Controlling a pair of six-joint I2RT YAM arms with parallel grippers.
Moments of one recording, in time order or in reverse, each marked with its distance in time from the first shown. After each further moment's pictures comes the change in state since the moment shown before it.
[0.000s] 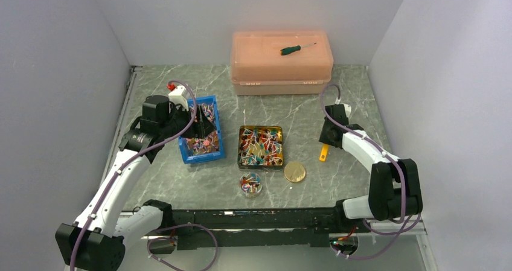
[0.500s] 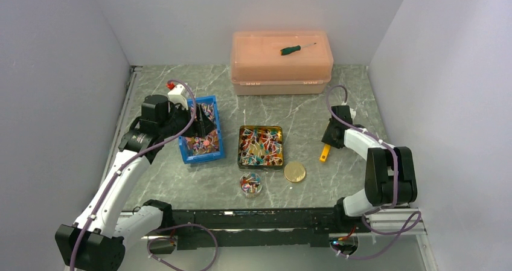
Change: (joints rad) left arm 0.001 -0.006 0.000 0.027 0.005 0.000; right arm -0.107 0.119 -0.024 0.095 -0.089 0.035
